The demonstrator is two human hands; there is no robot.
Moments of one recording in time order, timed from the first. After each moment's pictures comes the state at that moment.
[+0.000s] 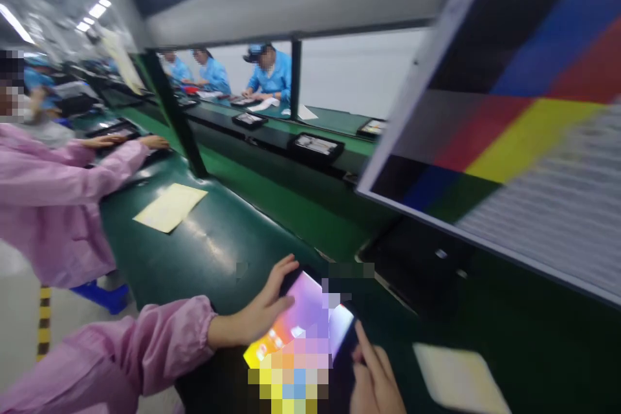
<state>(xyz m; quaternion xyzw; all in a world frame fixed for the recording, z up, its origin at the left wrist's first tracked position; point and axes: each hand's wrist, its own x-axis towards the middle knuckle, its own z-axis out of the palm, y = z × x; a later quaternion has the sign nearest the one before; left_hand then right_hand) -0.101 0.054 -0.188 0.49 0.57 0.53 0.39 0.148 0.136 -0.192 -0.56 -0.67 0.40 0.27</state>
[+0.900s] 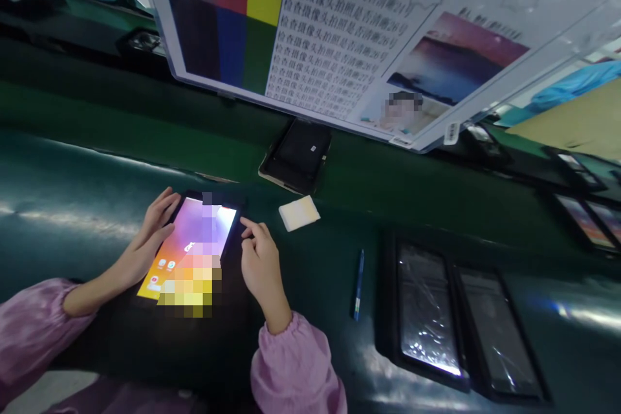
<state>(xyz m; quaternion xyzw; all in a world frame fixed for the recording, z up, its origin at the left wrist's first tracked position) -0.100 0.027 -0.196 0.46 0.60 0.50 0.42 0.142 0.098 -0.153 -0.55 -0.60 0.54 0.24</state>
